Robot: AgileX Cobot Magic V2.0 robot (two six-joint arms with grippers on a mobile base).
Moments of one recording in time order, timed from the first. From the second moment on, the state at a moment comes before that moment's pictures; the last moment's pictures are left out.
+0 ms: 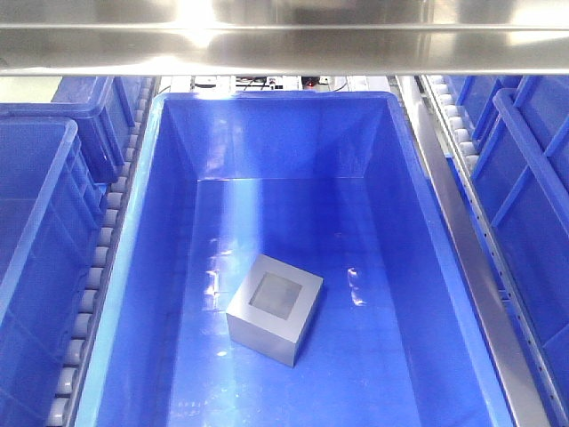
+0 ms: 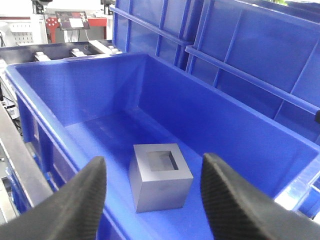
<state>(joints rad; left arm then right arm) -0.72 0.13 -0.41 0.13 0.49 -0.22 0.00 -0.02 0.03 -0.04 0.21 0.00</state>
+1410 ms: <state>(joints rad) -0.59 0.12 -0.40 0.13 0.54 -0.22 0.00 -0.02 0.03 -0.04 0.21 0.00</state>
